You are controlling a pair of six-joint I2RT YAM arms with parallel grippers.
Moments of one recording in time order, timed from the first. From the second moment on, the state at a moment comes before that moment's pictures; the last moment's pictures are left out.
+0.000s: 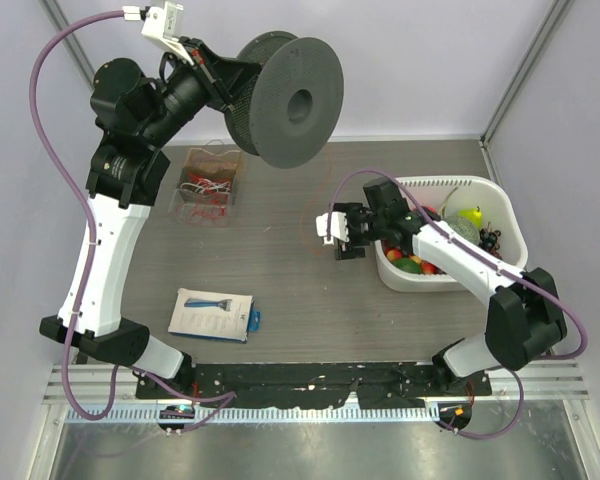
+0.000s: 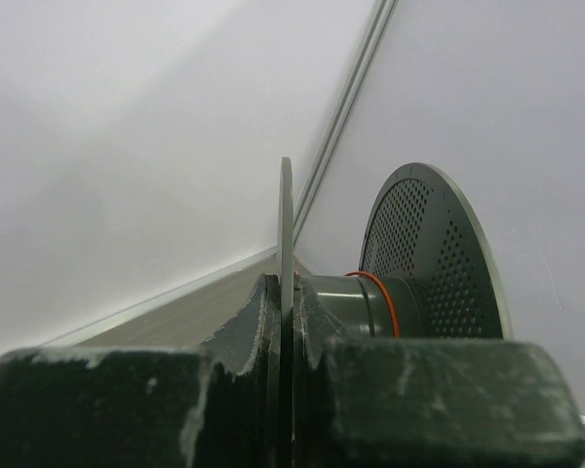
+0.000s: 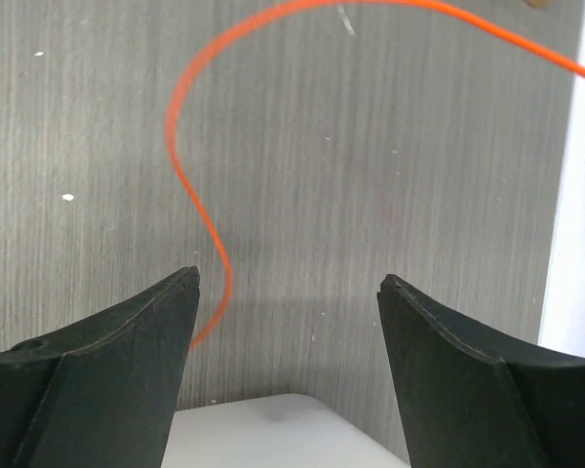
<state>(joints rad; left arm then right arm) -0.37 1.49 2.08 -0.33 0.35 -0.40 0.49 1.44 1.06 -0.38 -0.52 -1.13</state>
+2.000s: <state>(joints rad) -0.50 1.68 1.73 -0.48 -0.12 -0.34 0.94 1.25 1.36 -0.44 -0.49 -0.89</state>
